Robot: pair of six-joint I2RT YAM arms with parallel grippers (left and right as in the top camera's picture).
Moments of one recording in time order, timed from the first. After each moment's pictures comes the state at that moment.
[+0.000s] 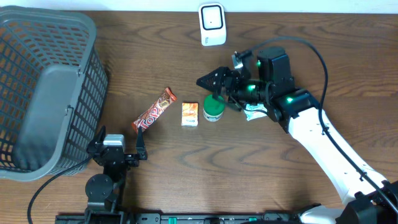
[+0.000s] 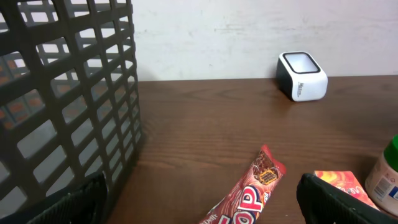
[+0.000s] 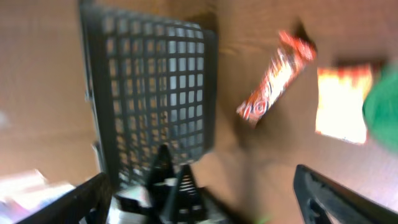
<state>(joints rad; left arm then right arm) -0.07 0.01 0.02 -0.12 -0.03 0.01 0.40 1.51 1.13 -0.29 -0.77 1.05</state>
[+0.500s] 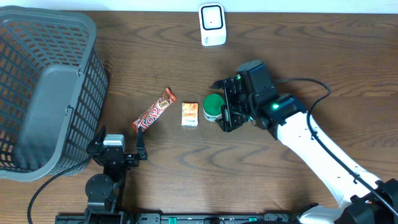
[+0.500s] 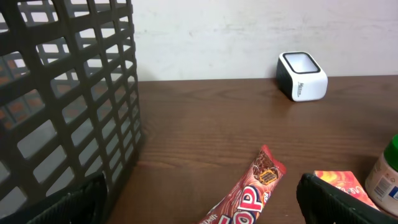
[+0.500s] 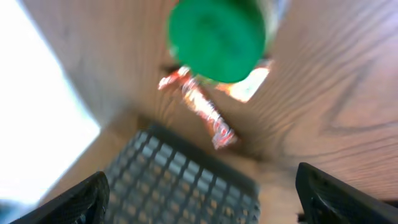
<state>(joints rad) -0.07 0.01 0.02 -0.12 -0.03 0.01 0.53 1.51 1.14 -0.54 -0.31 1.91</state>
